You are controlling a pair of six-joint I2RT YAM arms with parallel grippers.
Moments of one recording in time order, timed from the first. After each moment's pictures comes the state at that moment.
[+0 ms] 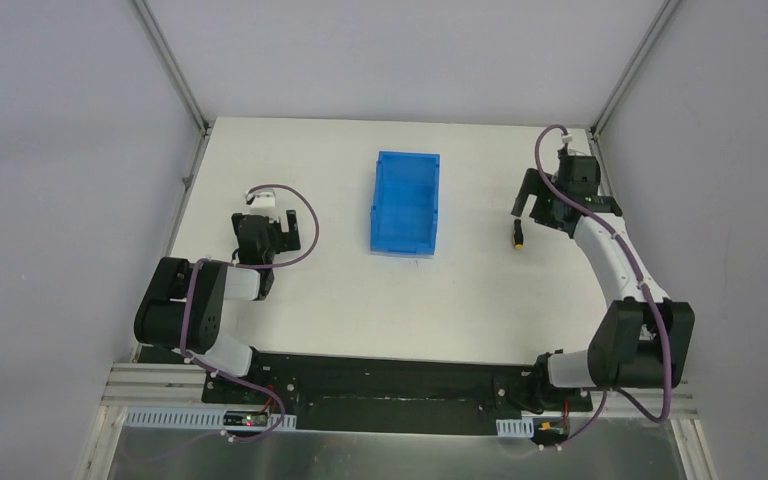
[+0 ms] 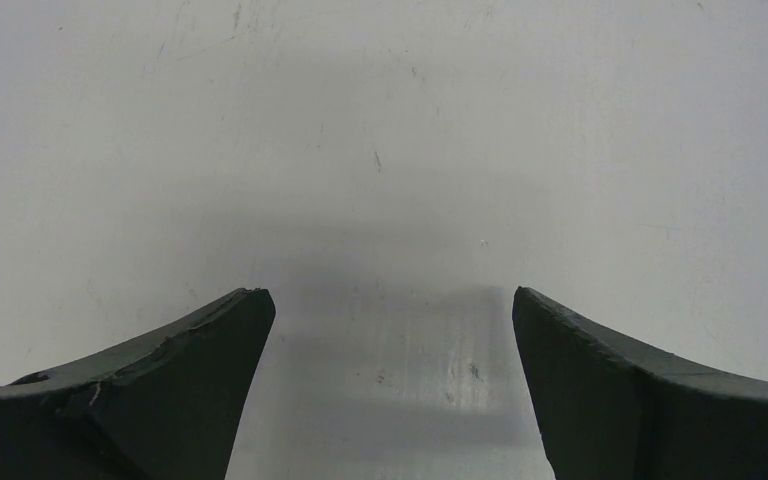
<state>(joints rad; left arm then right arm) -0.09 1.53 0.38 0.86 -0.16 -0.05 0.01 1.35 1.07 -0.53 0.02 0.27</state>
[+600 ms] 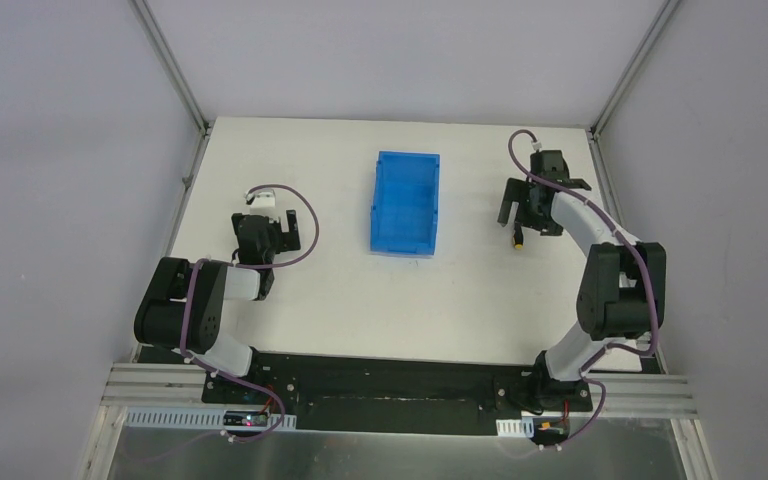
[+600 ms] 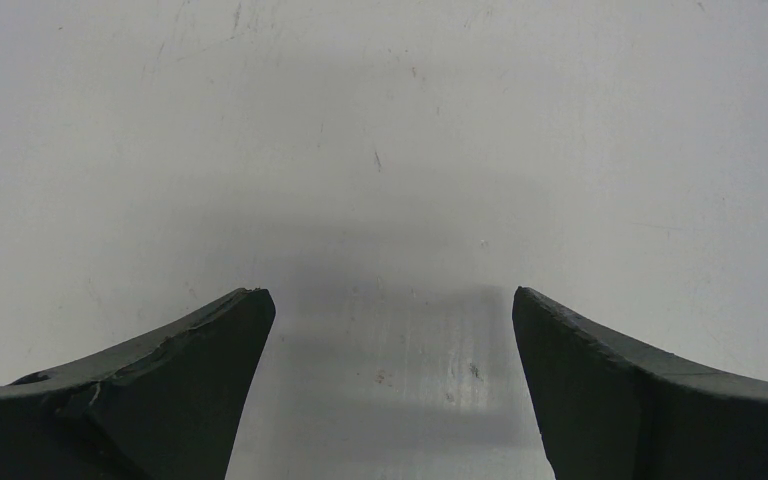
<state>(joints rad) -0.09 1.53 0.38 0.86 -0.16 -0.05 0.07 1.63 1.17 -0.61 0.13 0.25</state>
